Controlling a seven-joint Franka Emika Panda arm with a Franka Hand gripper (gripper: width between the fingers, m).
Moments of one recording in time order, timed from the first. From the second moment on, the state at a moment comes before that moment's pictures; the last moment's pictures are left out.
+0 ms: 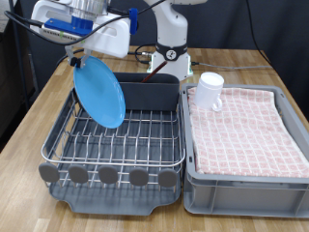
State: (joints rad) arm -0.04 -0.02 -0.33 -2.27 -0.28 2.55 0.61
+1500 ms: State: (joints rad) arm -0.03 0.05 -0.34 -2.30 -0.66 2.66 0.64
